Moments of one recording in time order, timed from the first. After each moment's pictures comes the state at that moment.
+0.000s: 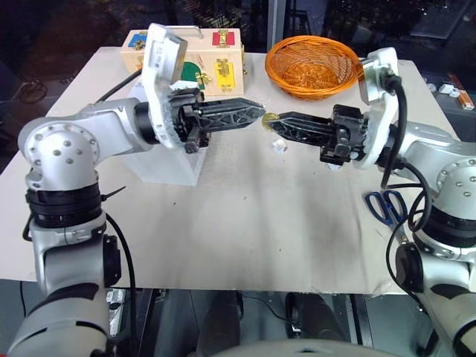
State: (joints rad) left arm -0.89 0.73 0.15 -0.10 -1.21 1.18 -0.85; right arm -0.83 -0.38 -0.21 -0.42 1.13 1.25 0.49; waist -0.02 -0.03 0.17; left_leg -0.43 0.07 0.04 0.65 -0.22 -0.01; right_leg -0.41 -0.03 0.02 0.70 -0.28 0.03
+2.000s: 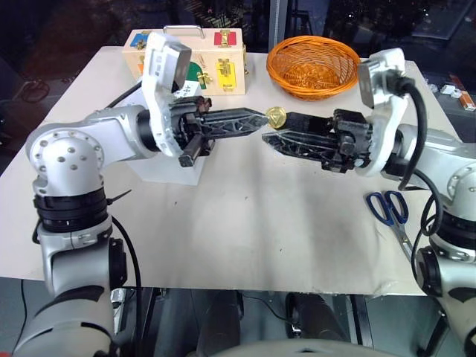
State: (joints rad) left arm -0.86 0.69 0.19 -0.13 -1.24 1.19 -0.88; right arm -0.80 -0.52 -0.12 -0.42 1.38 1.11 0.39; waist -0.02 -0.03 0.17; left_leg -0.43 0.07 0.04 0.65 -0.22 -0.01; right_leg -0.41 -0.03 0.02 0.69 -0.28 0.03
